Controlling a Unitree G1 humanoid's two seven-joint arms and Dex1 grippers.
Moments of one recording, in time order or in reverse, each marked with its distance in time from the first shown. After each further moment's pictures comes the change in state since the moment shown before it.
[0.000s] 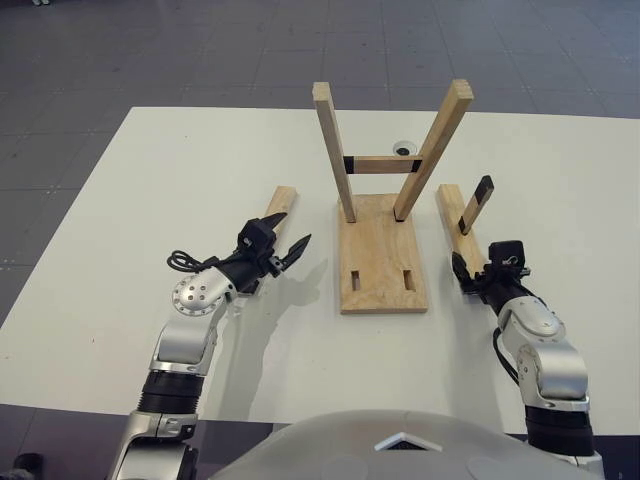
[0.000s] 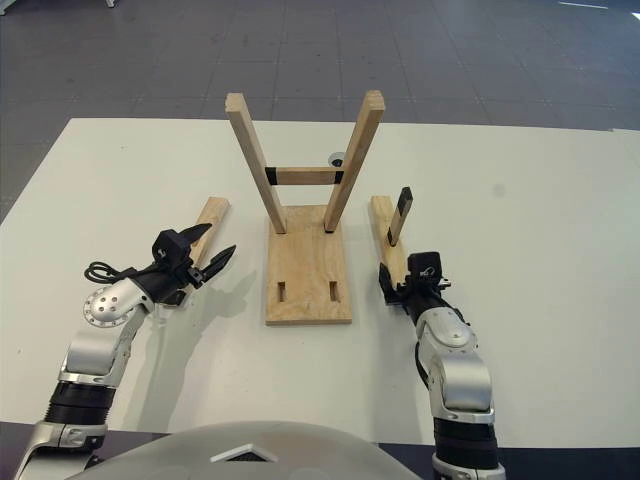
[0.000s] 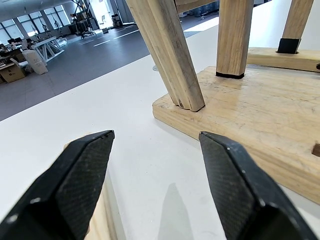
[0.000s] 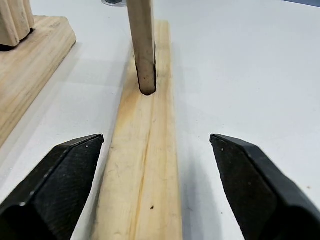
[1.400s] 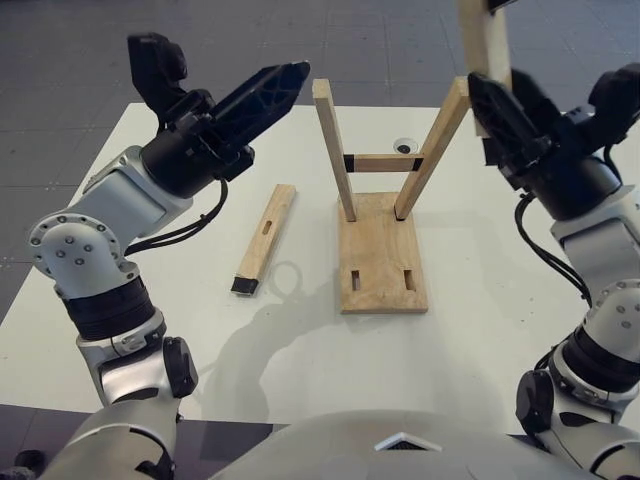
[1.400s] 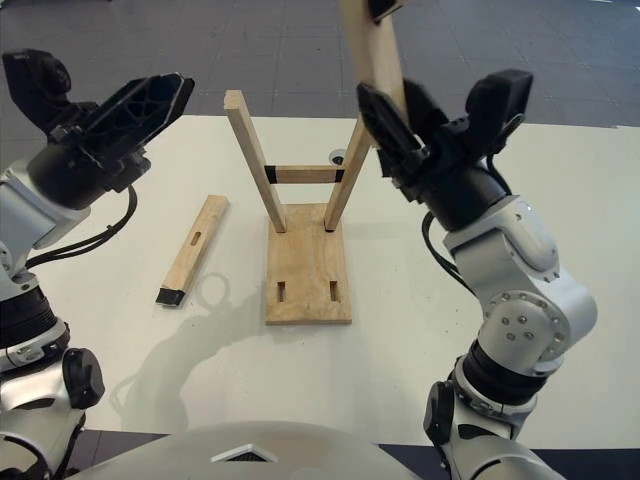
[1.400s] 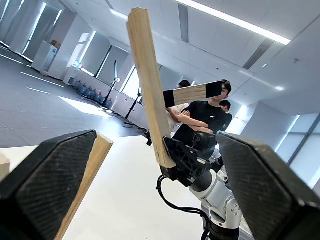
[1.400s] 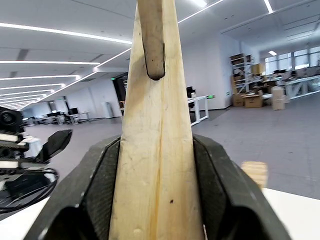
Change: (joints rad) left arm -0.516 0.057 0.422 -0.179 -1.385 0.993 0.203; right arm -0.504 -0.069 -0.243 -0.358 0.858 0.294 0.093
